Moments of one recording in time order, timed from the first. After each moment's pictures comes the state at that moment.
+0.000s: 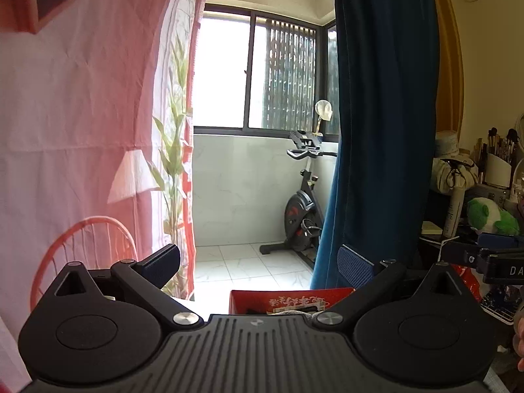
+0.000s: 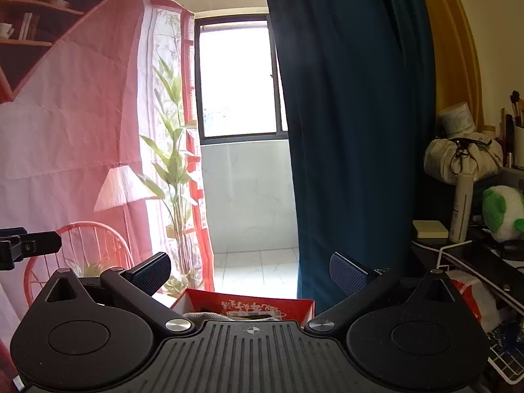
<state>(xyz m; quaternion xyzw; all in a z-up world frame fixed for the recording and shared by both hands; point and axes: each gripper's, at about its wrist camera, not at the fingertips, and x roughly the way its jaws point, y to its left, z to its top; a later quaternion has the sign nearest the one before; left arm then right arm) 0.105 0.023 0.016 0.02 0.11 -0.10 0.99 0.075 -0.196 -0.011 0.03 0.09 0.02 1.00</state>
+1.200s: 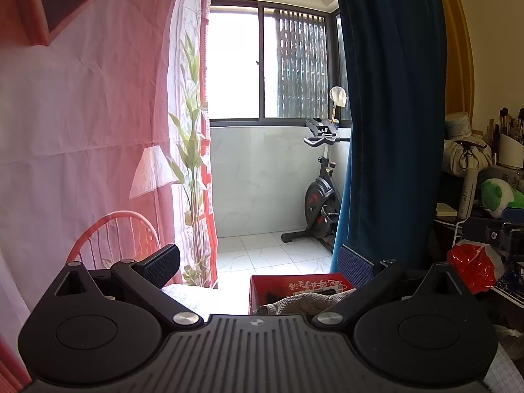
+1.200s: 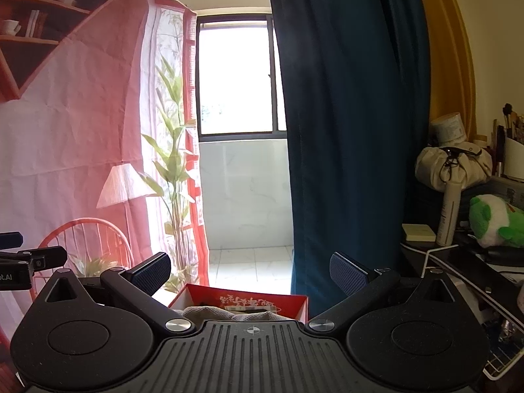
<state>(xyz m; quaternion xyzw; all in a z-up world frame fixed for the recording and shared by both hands) 0.084 0.020 0.019 0.04 0.13 -0.06 0.99 0.047 -0.179 0.004 0.01 0.10 0.01 0.99</state>
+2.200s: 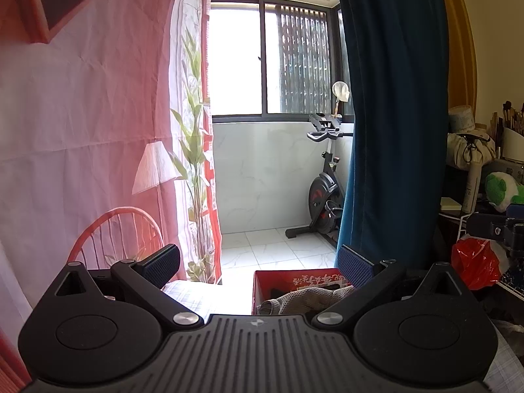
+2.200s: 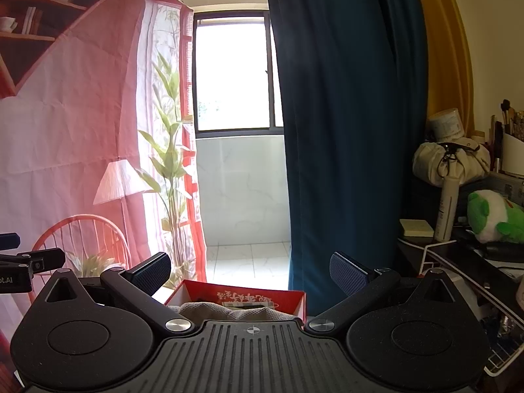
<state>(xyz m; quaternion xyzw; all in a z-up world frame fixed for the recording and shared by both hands) 0.084 0.017 0.015 0.05 0.14 -0.05 0.99 0.050 -0.181 0.000 0.02 0.11 0.00 0.99</state>
